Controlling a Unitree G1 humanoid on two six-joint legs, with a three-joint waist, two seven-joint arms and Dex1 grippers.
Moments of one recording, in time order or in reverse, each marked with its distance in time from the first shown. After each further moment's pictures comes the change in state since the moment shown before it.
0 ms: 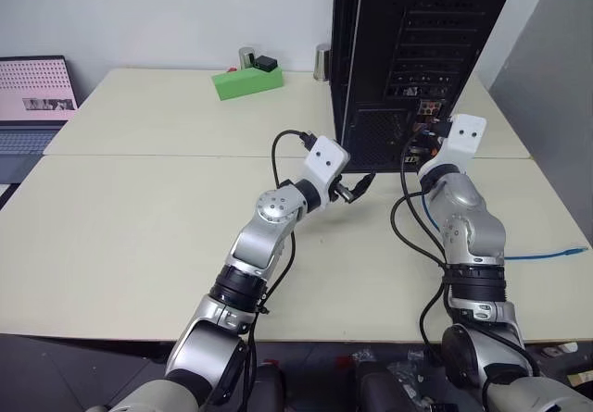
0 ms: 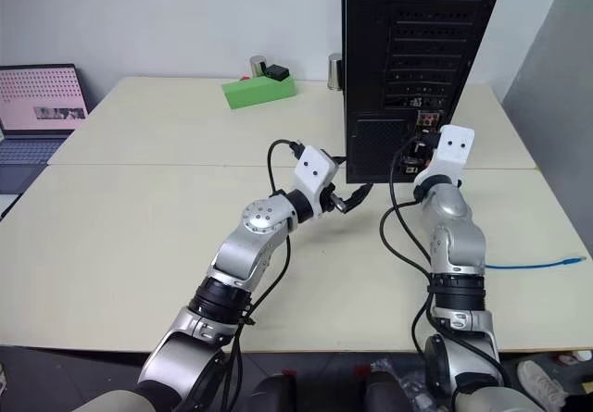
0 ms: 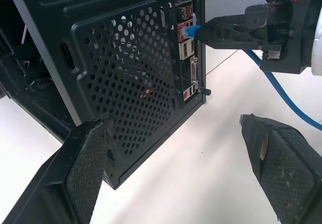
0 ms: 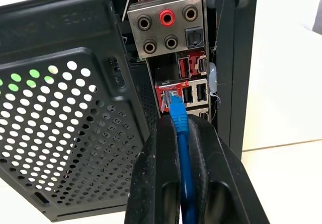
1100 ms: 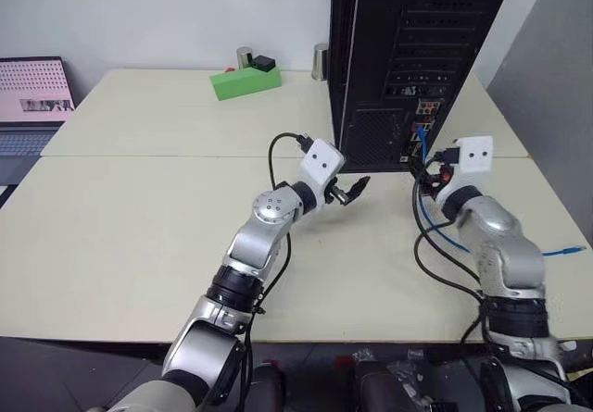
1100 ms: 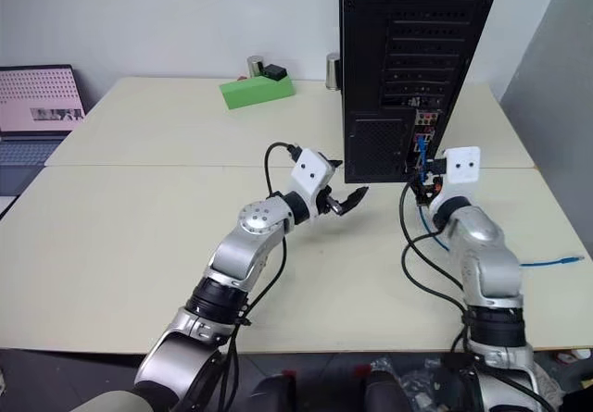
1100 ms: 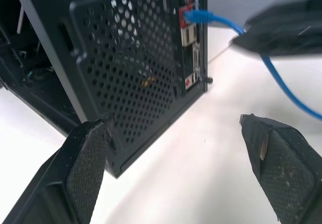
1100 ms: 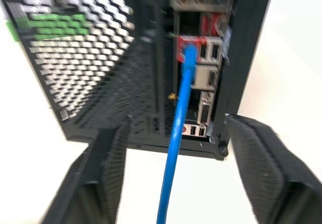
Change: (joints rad) left arm 0.015 0.062 0.015 0.014 -0.011 0.019 -0.050; right arm 0.260 -0.266 0.071 -0.303 0.065 0.101 0.339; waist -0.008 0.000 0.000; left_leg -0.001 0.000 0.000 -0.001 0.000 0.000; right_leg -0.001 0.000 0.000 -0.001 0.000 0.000
